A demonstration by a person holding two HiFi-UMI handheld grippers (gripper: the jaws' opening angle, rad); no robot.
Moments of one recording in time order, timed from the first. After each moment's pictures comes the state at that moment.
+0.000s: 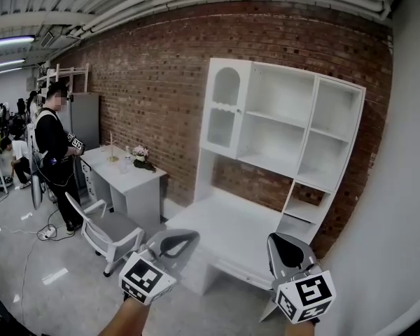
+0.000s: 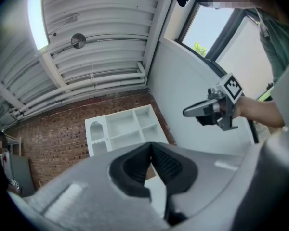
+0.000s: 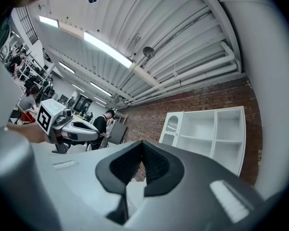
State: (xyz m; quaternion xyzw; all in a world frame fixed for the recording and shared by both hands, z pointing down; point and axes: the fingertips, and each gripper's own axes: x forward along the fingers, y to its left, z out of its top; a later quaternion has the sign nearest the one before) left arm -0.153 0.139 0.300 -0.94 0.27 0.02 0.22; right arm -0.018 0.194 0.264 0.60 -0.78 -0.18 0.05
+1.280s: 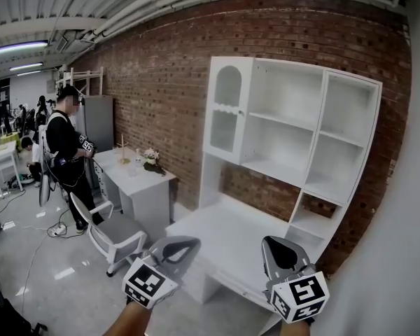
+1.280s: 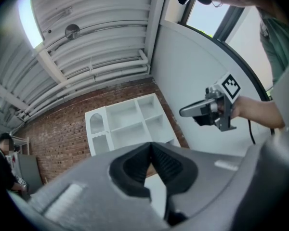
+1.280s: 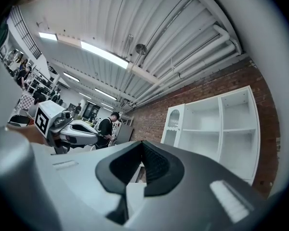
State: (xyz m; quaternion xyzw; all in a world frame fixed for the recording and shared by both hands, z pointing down) left arm -0.024 0.068 0.324 -0.92 0.32 -0.02 0.21; right arm 0.108 0.098 0.287 0.55 -0.82 -0.16 0.03
